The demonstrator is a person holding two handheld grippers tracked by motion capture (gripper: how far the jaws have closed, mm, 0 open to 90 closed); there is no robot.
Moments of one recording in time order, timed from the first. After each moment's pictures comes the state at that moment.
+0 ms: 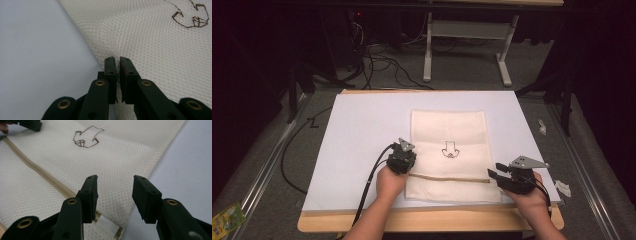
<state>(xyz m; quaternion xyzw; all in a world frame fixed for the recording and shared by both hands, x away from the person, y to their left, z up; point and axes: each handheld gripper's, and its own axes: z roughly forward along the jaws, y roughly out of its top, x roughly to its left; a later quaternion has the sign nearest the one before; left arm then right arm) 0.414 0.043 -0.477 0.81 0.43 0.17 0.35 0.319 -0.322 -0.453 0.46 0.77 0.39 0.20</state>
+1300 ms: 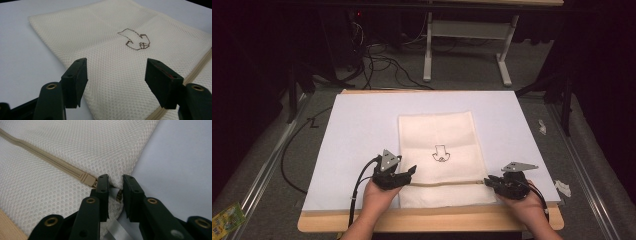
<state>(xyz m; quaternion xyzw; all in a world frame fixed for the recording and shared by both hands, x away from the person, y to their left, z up) 0.357 0.082 -0.453 0.78 0.37 0.18 0.46 0.315 -0.311 -0.473 0.48 0.79 0.35 0.13</state>
